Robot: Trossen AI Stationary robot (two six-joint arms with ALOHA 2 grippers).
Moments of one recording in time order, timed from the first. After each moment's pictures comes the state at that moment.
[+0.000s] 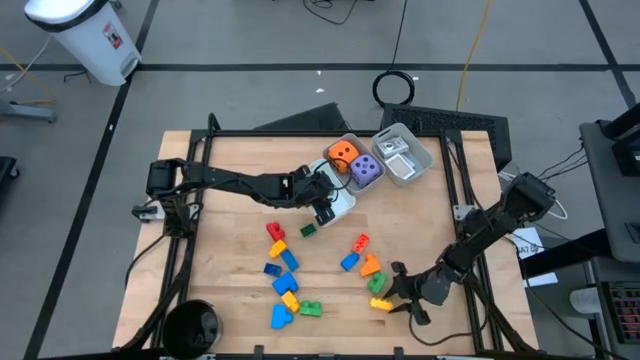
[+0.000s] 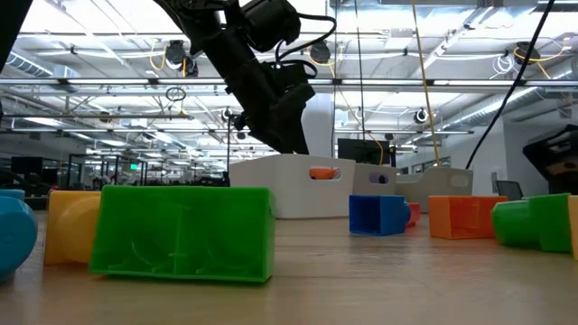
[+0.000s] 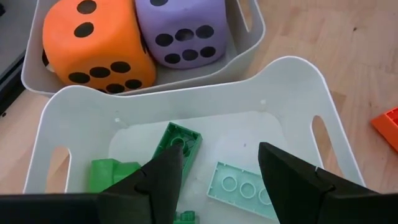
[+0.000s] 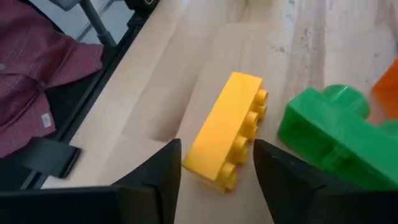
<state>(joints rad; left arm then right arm) 0.09 1.82 1.21 -0.23 -0.31 -0.24 0.81 1.58 0.40 0.57 0.23 0.51</state>
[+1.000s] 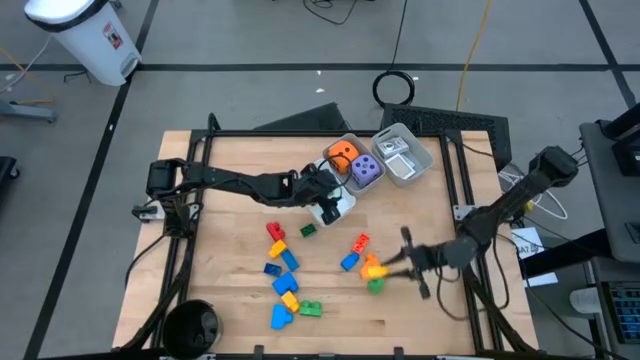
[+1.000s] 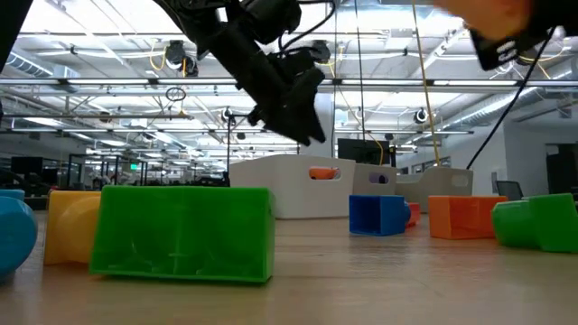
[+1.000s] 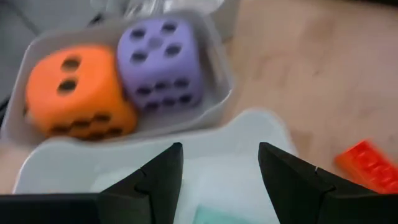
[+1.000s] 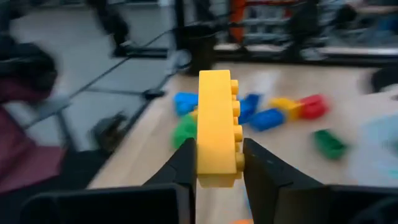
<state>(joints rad) 0.09 1.82 1.21 -0.07 -0.27 -0.18 0.68 1.04 0.40 0.40 0.42 0.19</state>
